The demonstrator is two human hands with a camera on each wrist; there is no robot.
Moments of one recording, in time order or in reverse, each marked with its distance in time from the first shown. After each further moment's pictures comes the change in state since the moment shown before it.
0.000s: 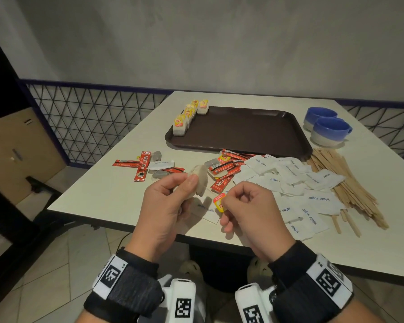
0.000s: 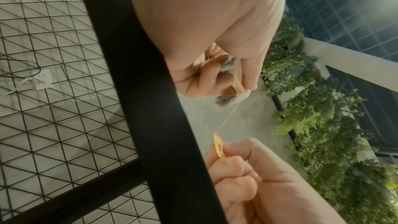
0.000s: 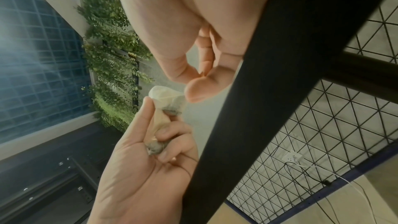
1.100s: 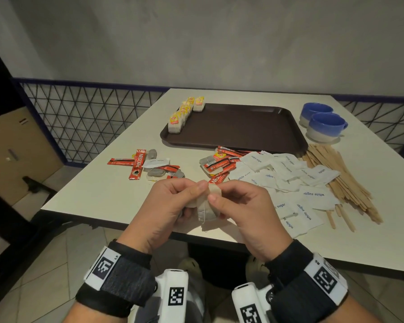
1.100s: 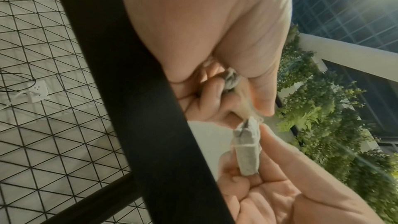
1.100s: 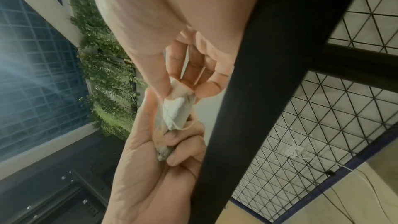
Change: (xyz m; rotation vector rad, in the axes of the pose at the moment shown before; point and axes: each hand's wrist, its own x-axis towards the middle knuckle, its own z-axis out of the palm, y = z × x) left_hand 0.001 0.010 0.006 0.235 -0.175 -0.150; right_hand -0.007 0.005 -0.006 0.159 -0.148 -0.264
